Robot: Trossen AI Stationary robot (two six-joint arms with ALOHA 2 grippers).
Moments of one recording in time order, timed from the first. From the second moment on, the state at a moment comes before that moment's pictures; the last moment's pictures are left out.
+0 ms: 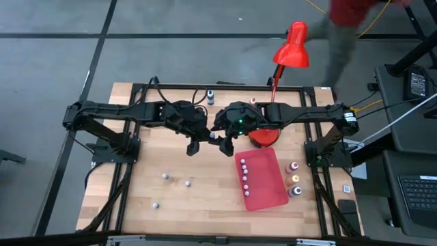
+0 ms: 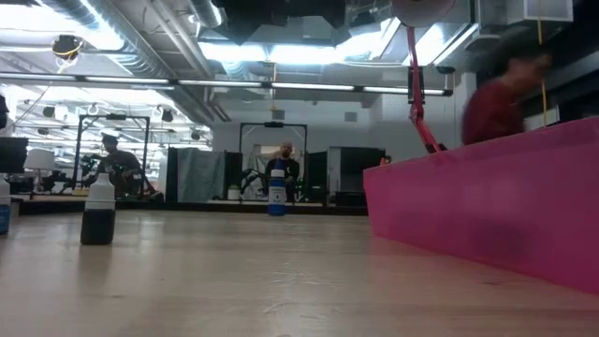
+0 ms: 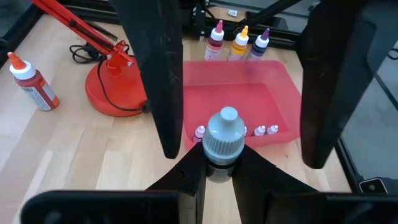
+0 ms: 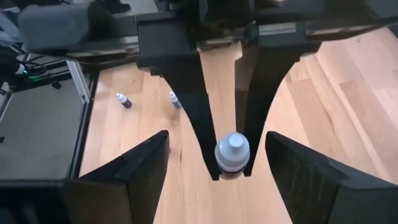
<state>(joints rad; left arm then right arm) 0.05 1.34 1.19 -0.44 0.13 -0.12 0.03 1.71 1.68 -0.59 -0.05 0.26</state>
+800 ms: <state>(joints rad) 0.05 1.34 1.19 -0.45 0.13 -0.13 0.03 1.71 1.68 -0.61 -0.05 0.23</state>
